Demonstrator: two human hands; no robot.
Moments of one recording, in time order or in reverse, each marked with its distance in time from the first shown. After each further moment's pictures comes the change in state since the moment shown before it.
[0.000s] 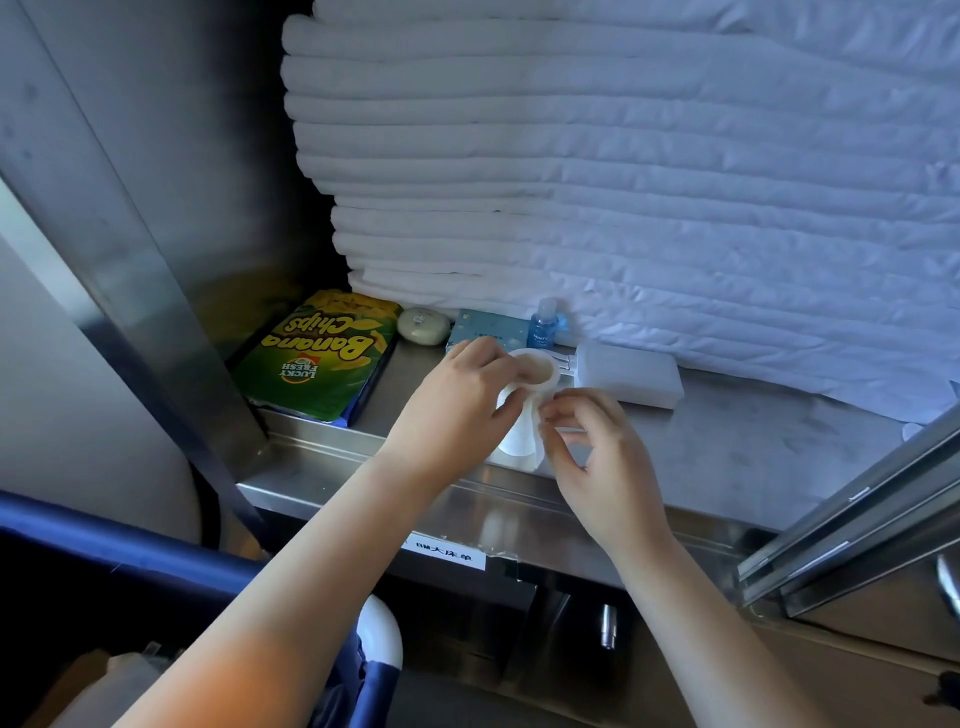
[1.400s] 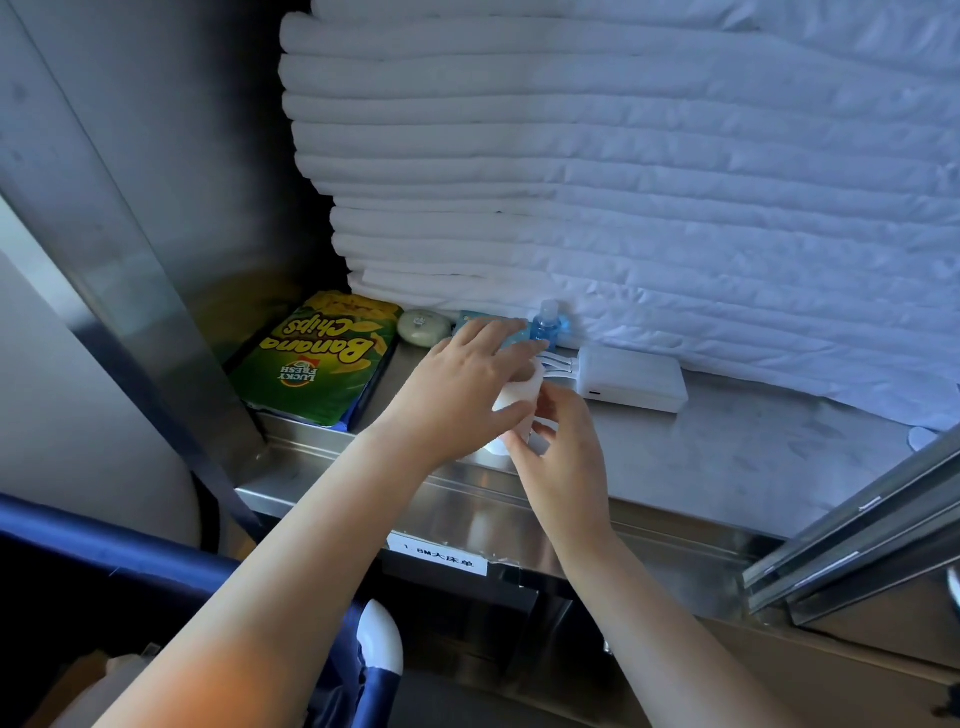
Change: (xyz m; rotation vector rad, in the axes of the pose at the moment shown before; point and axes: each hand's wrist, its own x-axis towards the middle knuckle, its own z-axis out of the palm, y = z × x) left_hand 0.020 -0.020 0.000 0.180 -0.215 0.073; right_hand 0.006 0.000 0.050 0.182 0.106 0.211
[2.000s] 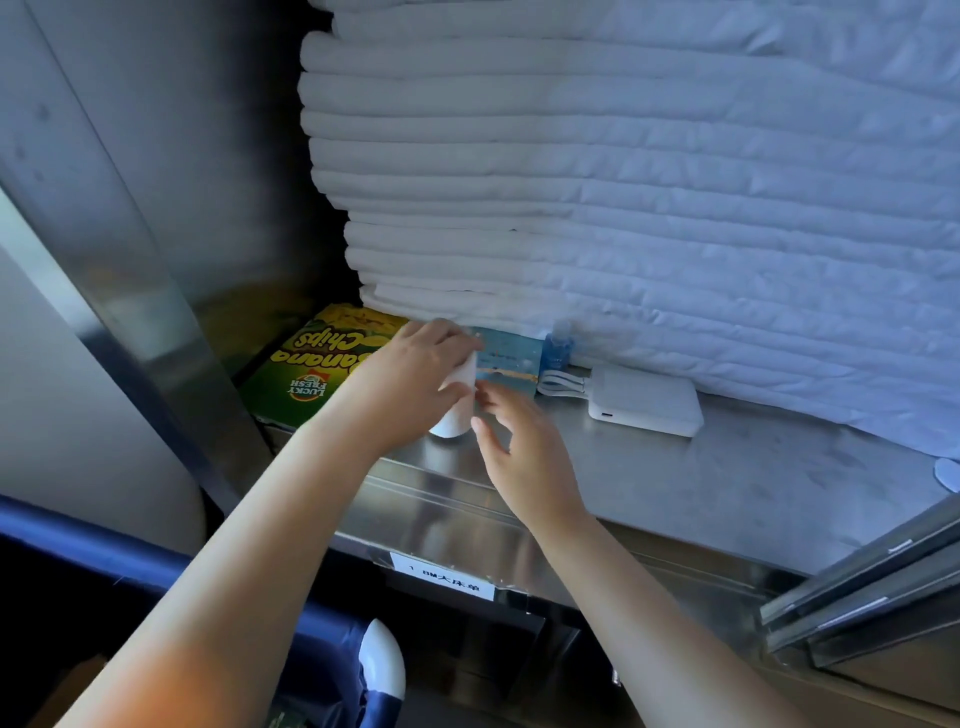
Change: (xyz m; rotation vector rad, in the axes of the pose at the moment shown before) left_hand -0.001 -0.048 -0.023 -0.005 -0.091 -0.136; right_hand 0.028 -0.015 0.027 -0.113 -0.269 -0.135
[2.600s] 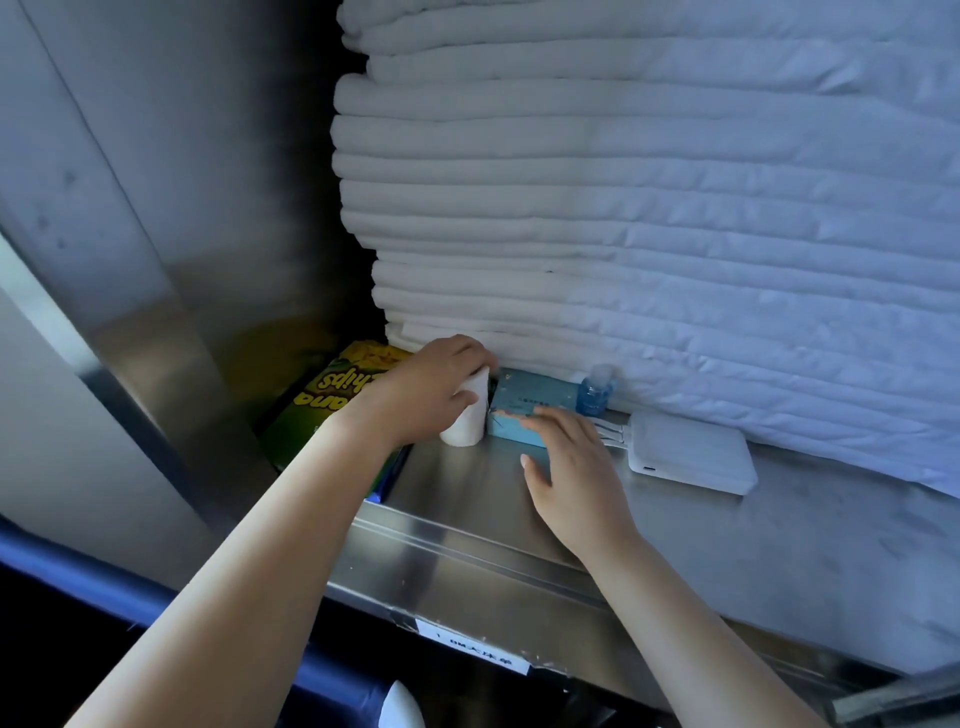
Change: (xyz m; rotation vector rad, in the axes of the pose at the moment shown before) left_hand 0.047 -0.052 0.005 -0.124 -0.119 0.038; right_hand 0.033 0.029 -0.004 -0.391 -0.039 -0.094
